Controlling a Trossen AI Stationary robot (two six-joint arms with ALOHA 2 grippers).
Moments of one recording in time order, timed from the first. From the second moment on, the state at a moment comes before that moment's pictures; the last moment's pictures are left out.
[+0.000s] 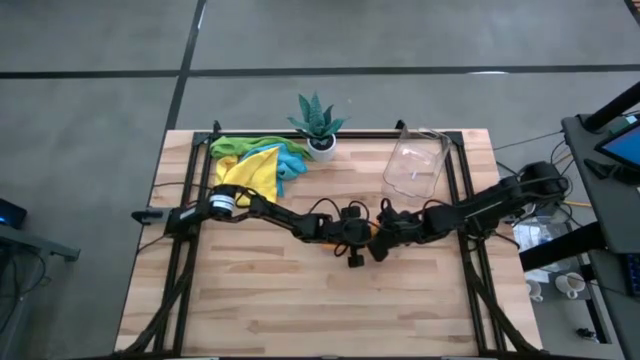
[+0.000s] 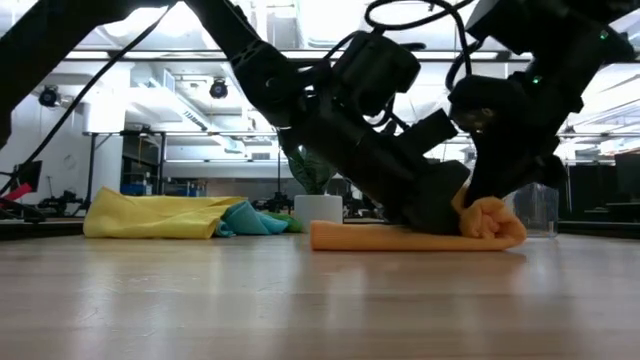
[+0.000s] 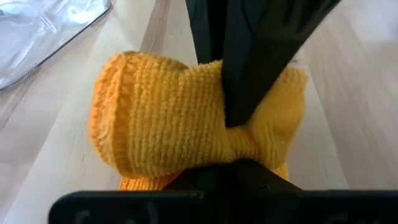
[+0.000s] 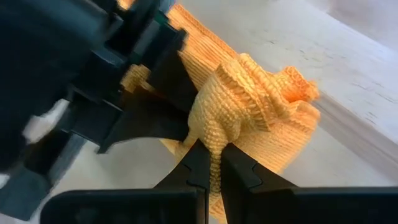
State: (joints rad) left arm -0.08 2.29 1.46 0.26 -0.15 -0.02; right arm 0.24 1.42 0.63 -0.26 0.26 1.04
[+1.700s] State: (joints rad) left arm -0.08 2.21 1.46 0.14 -0.16 0.06; right arm 0.23 1.44 0.63 -0.22 0.26 0.99
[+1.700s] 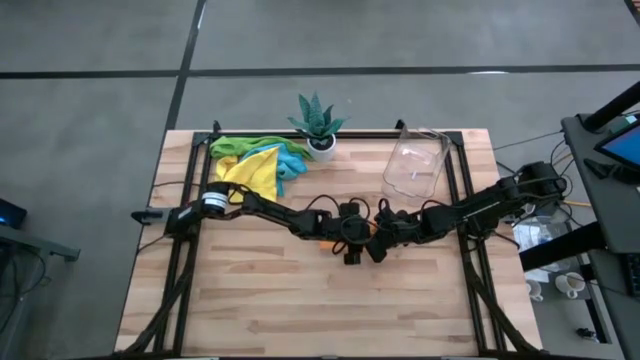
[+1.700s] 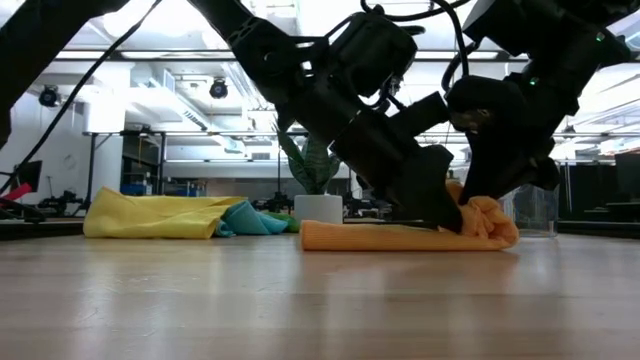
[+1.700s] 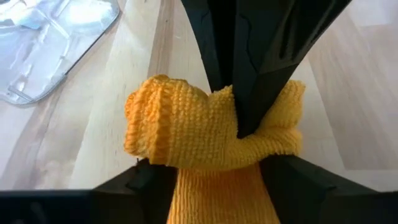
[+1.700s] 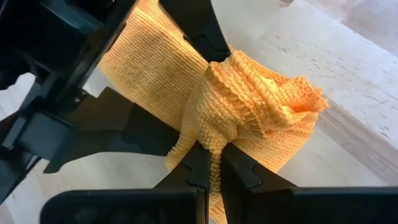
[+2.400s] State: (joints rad) left arm -0.08 2.12 1.46 -0.02 -0.12 0.07; right arm 0.23 1.44 0.63 -0.22 0.26 0.99
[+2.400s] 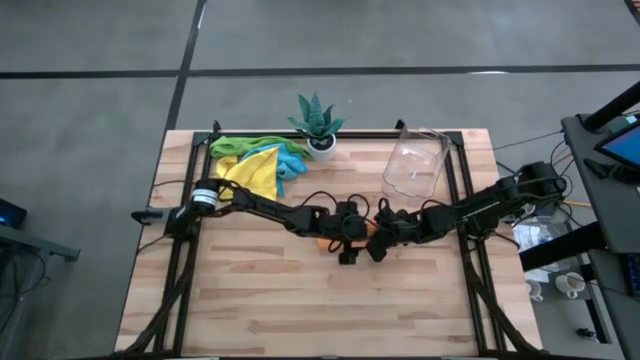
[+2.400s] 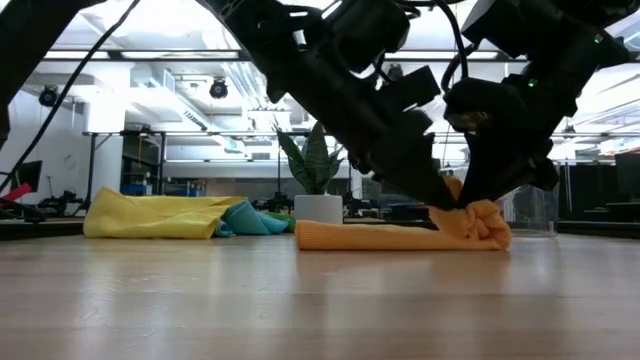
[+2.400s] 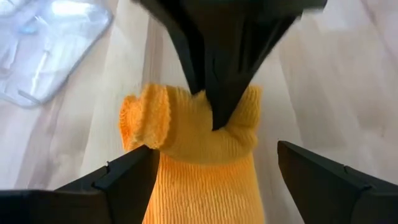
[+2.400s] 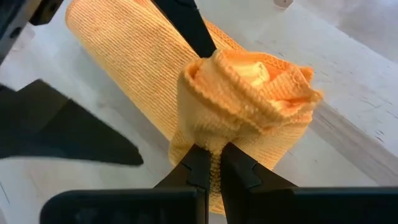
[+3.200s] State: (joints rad) left arm -0.14 2.06 1.19 0.55 -0.29 0.29; right arm 0.23 1.44 0.63 -0.22 0.26 0.98
